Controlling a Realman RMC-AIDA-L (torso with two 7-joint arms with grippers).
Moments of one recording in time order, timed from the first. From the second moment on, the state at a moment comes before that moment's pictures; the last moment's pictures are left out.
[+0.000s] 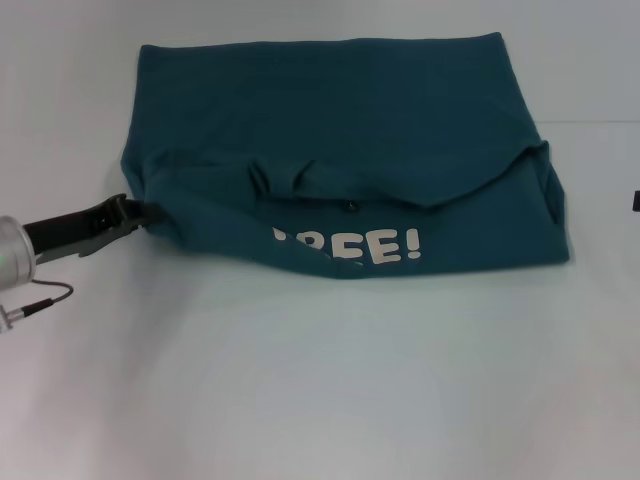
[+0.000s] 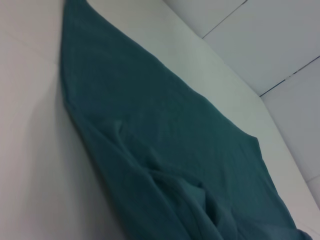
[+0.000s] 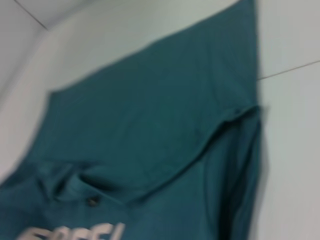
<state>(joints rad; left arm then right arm) -0.56 -2.07 0.59 0.63 2.05 1.10 -2.23 0.58 1.84 -0.57 -0.75 -2.31 -1.38 2.35</state>
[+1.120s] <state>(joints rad) -0.59 -2.10 0.59 0.62 2.04 1.05 -2.24 0.75 1.93 -0.63 -0.55 -2.51 -1.11 2.38</state>
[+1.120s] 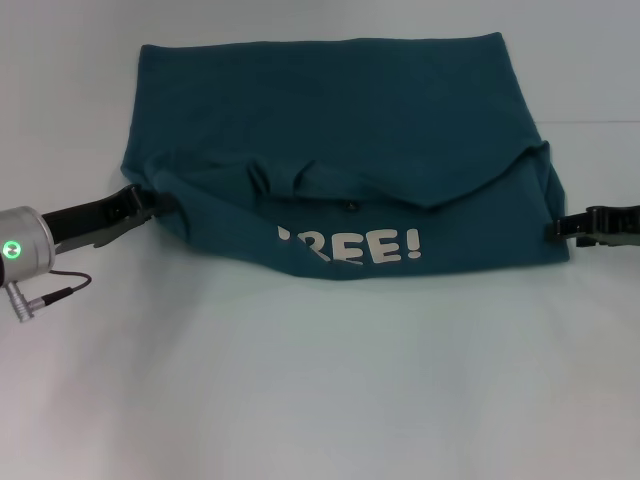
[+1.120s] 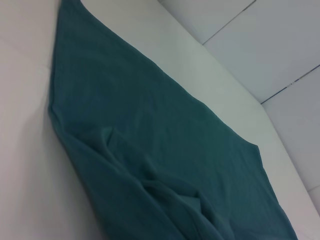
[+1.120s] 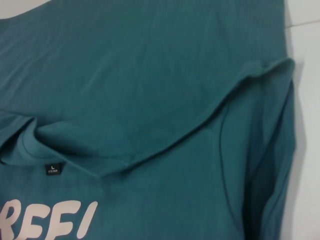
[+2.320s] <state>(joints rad) -0.59 -2.10 0.59 0.62 2.04 1.03 -2.24 0.79 1.97 -0.67 -0.50 -2.52 -1.01 2.37</state>
